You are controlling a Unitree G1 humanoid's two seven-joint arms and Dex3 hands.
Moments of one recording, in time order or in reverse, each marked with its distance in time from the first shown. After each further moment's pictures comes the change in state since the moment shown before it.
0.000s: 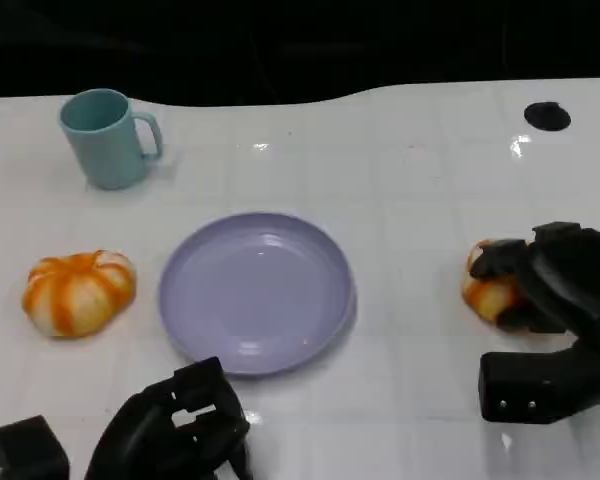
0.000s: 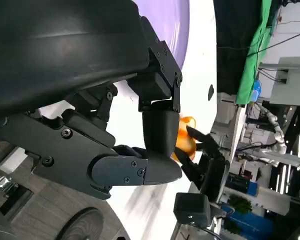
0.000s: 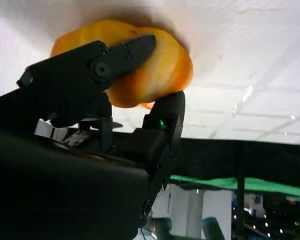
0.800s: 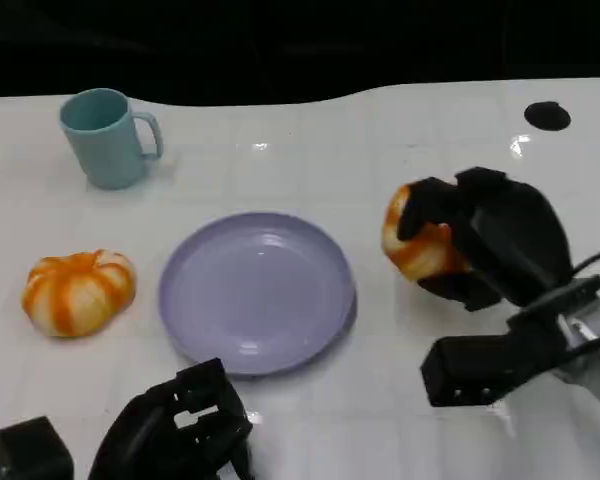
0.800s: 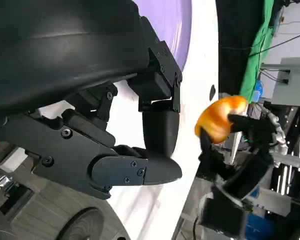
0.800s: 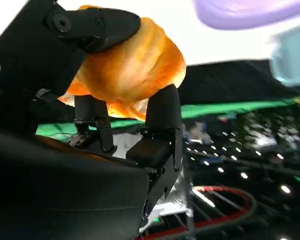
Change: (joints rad) left arm -0.003 -0.001 -0.007 0.014 0.001 -0.007 0.009; right arm -0.035 0.097 -0.001 -0.175 0.068 -0.148 -0.087
